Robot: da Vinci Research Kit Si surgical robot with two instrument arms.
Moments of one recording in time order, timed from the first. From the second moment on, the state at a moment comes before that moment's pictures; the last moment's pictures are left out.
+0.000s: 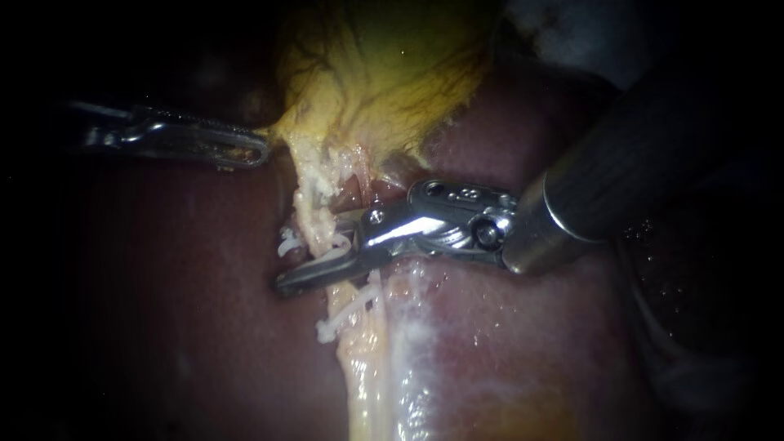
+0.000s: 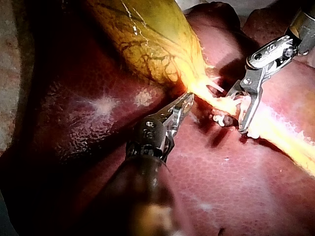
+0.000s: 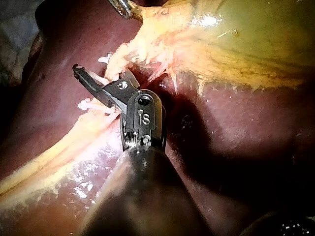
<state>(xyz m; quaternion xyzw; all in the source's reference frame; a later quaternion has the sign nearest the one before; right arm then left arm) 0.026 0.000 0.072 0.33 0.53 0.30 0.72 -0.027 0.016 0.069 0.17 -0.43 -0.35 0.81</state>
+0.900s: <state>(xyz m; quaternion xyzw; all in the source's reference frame) 0.025 -0.006 0.075 0.50 0.51 0.23 0.66 -0.027 0.016 0.069 0.17 -0.43 -0.35 0.81</state>
